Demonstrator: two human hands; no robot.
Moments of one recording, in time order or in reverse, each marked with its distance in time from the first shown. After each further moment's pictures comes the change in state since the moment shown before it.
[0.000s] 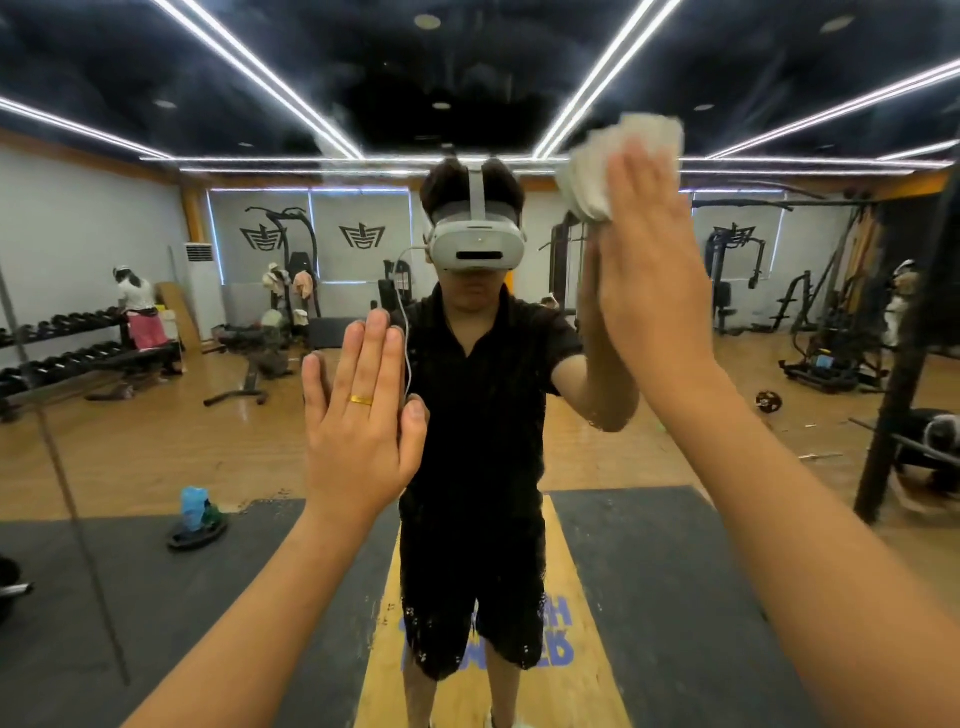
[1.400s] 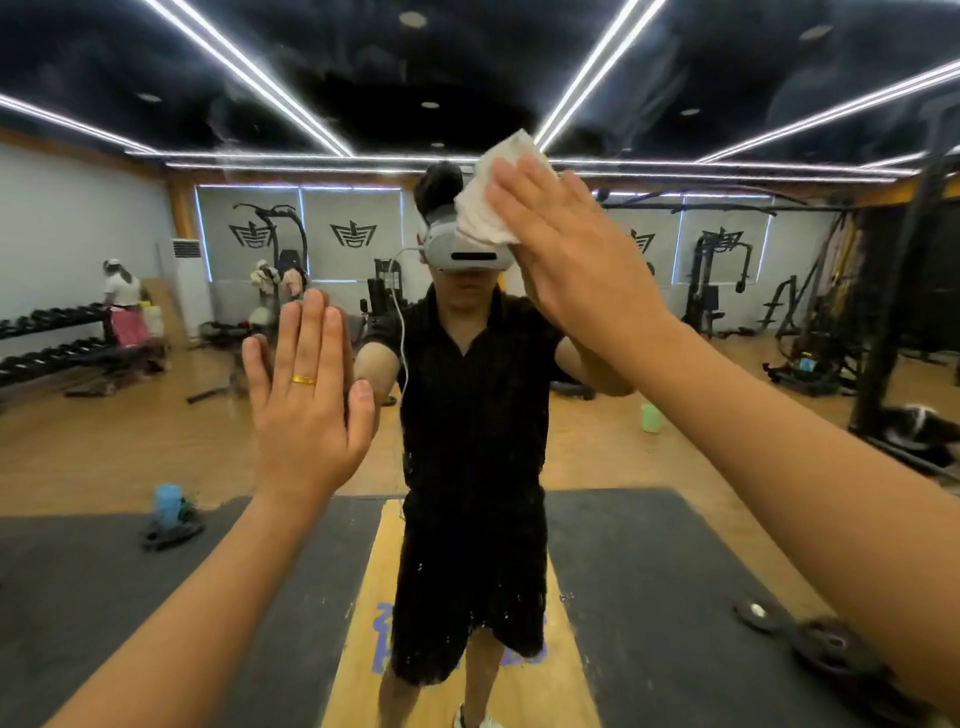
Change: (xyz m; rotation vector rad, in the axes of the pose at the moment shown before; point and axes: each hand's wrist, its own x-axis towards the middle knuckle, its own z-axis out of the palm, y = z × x) left_hand 0.012 0.038 0.007 0.001 0.034 -0.061; right_hand 0.013 0.056 -0.020 -0.020 -0.152 -0.478
